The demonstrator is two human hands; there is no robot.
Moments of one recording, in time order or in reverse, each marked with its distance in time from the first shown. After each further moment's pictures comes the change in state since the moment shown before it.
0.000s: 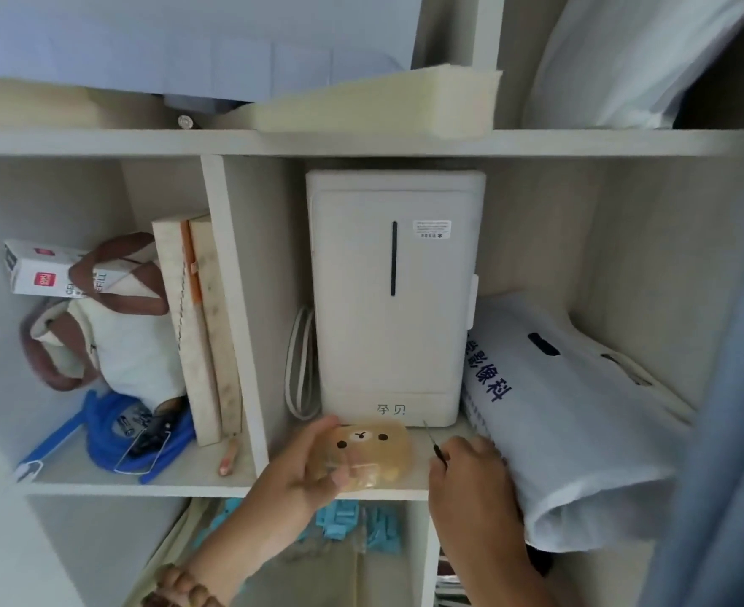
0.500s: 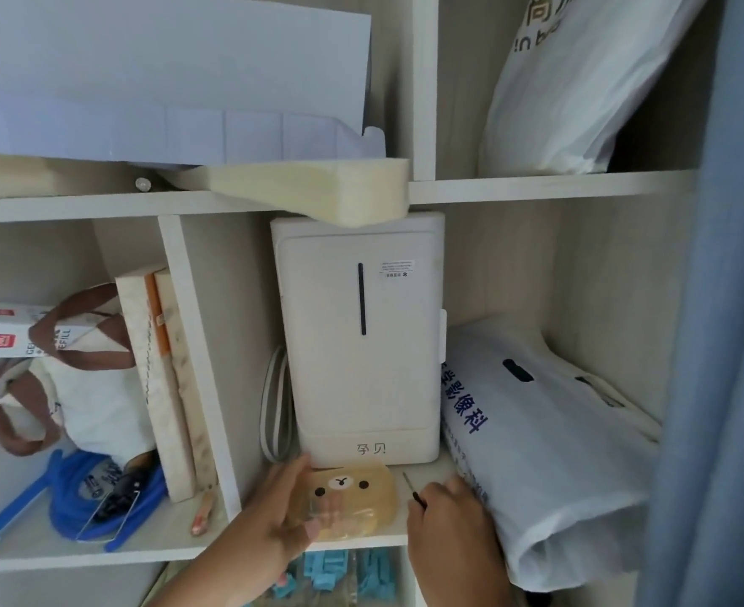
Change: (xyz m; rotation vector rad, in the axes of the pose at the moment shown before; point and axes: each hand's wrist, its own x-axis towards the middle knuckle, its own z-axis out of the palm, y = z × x) left_hand 0.013 0.002 -0.013 0.471 -0.079 0.001; right_hand 0.011 0.003 0.012 -0.056 0.073 -0.135
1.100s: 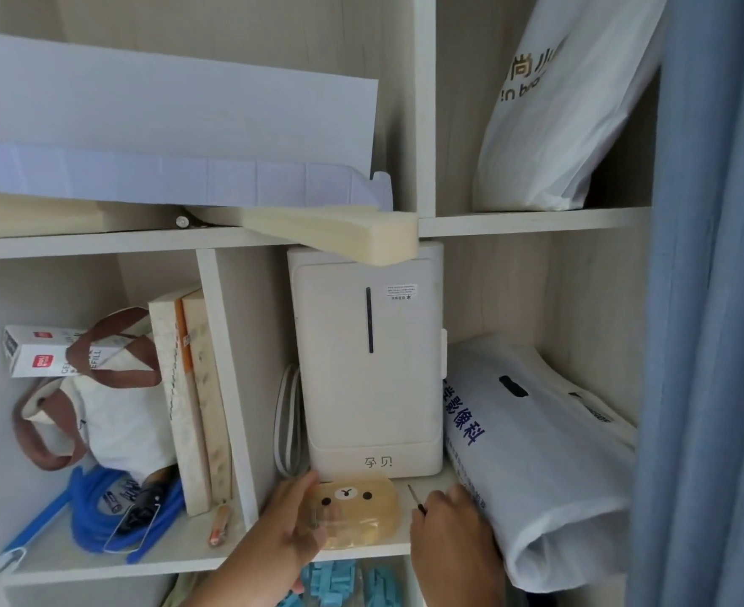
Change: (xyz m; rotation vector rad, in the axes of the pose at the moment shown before) left_hand 0.008 0.000 0.006 -0.011 0.067 -0.073; right_hand 0.000 -0.006 0.011 0.000 -0.125 0.144
